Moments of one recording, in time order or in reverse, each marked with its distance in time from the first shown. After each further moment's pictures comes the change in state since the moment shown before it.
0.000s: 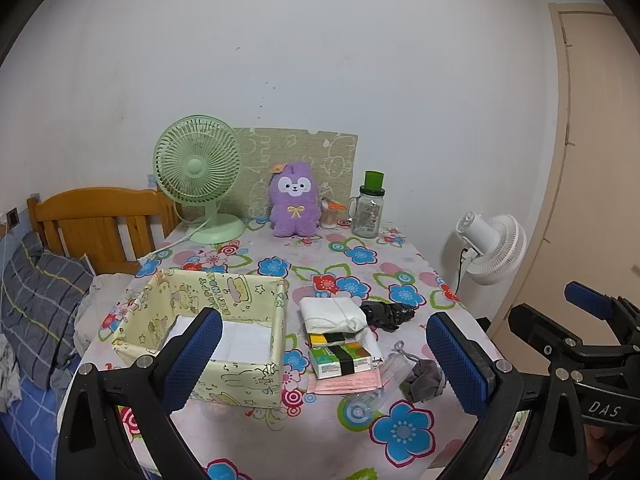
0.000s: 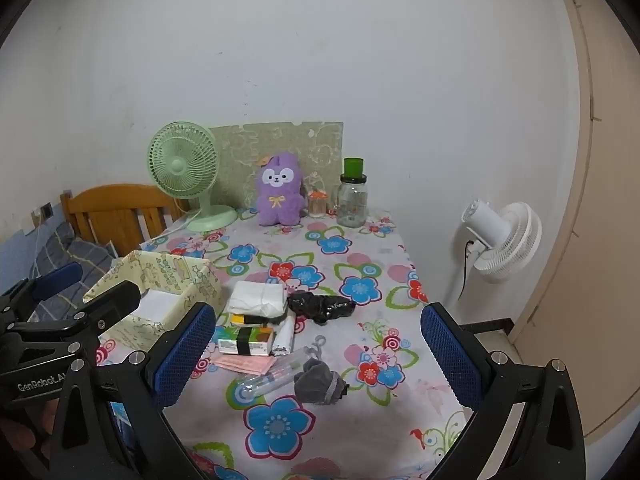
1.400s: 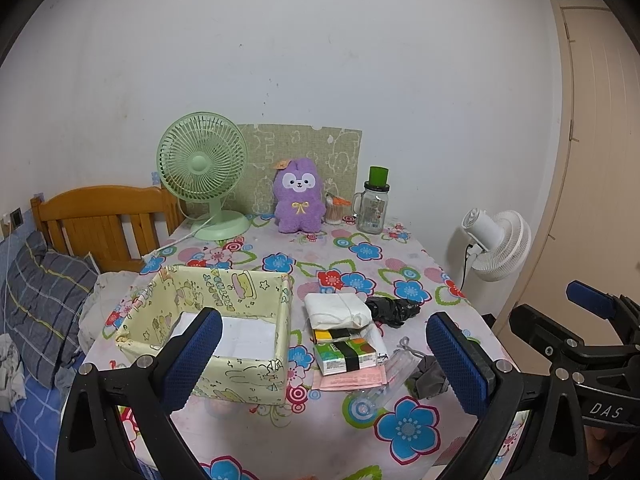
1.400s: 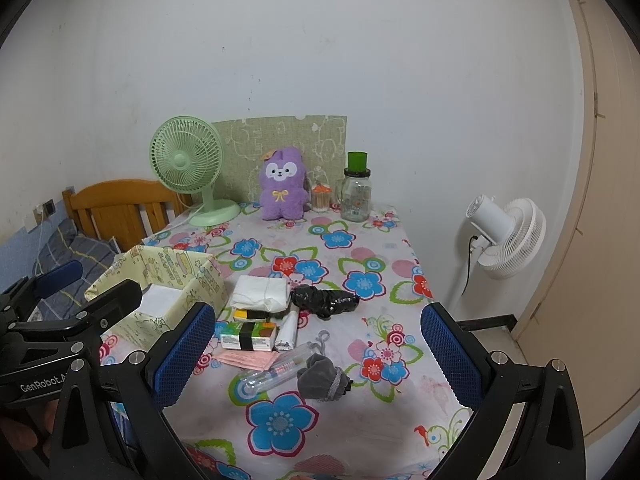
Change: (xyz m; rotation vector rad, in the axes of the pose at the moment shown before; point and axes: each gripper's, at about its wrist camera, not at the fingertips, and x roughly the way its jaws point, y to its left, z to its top) left arm 0.003 0.003 -0.002 0.001 0.015 0.014; right arm 0.001 -0.002 0.002 -0.001 0.018 0.013
